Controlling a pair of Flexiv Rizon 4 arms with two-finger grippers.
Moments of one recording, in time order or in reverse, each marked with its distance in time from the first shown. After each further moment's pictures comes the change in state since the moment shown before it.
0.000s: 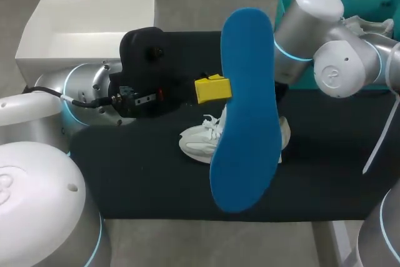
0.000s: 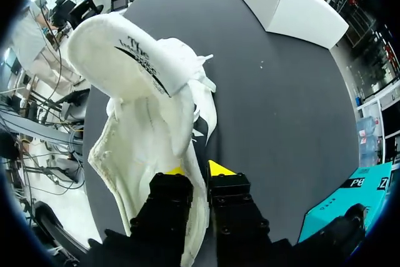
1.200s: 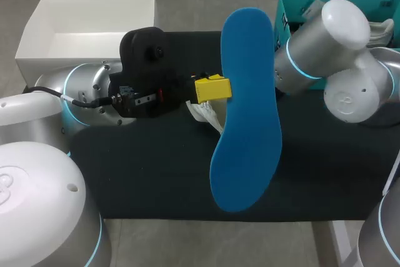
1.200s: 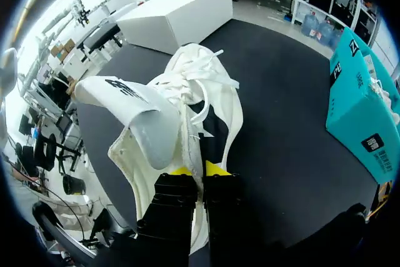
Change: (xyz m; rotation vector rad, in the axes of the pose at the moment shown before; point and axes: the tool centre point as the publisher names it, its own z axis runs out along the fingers) left arm 0.000 0.000 0.000 0.000 0.000 0.000; right arm 0.017 0.045 -0.037 -0.277 -0.145 0.866
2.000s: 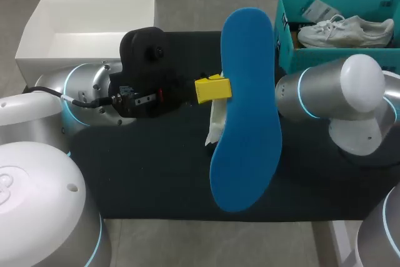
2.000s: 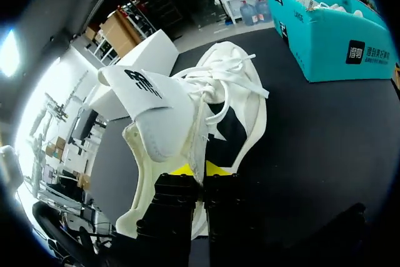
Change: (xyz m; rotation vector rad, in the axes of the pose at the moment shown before) left arm 0.000 0.000 0.000 0.000 0.000 0.000; right arm -0.003 0.012 0.012 -0.280 0.010 0.493
